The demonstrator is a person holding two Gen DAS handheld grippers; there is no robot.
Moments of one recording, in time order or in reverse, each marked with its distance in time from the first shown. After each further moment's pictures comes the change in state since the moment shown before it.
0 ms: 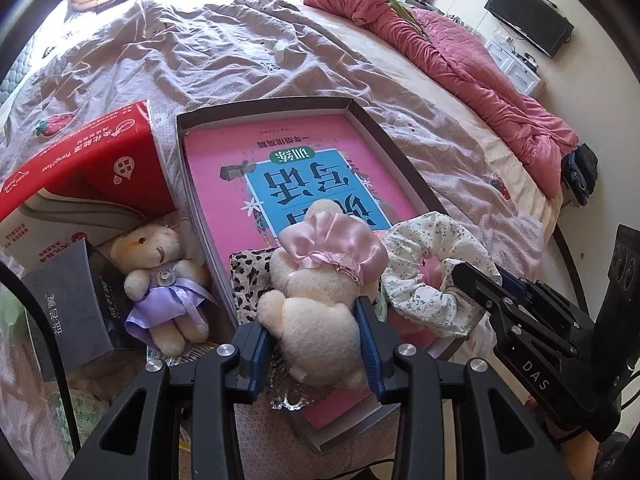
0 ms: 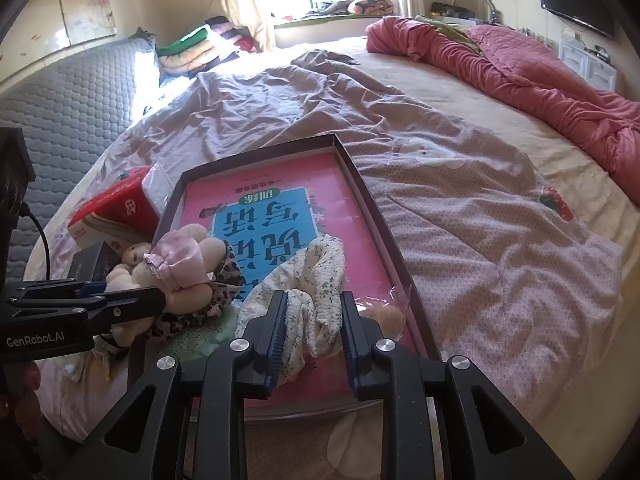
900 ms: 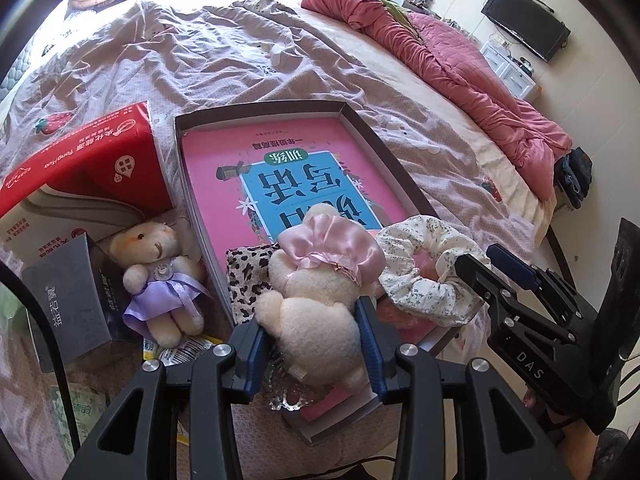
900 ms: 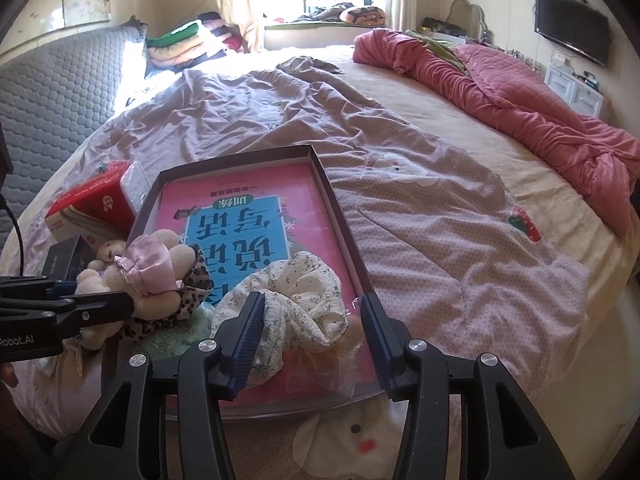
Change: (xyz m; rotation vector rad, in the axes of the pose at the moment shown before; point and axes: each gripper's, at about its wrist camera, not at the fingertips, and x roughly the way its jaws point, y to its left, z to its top) left arm -0.007 -0.001 -0.003 -0.008 -0.011 -0.026; right arm -0.011 -0.001 0.005 -0.060 -0.023 -0.128
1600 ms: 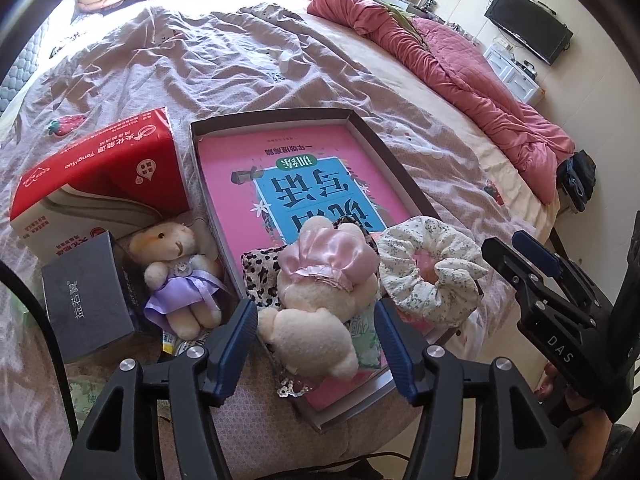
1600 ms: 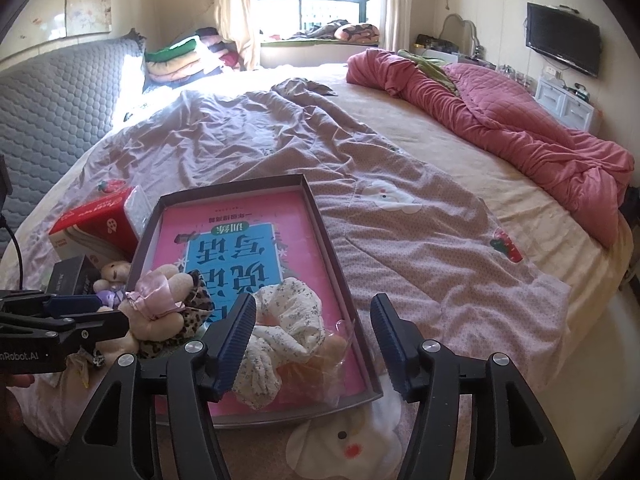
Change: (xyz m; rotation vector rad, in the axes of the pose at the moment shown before) left arm -0.013 0.003 -0.002 -0.005 -0.018 0.027; right arm -0.024 -0.002 0.011 0.004 -0.064 -0.013
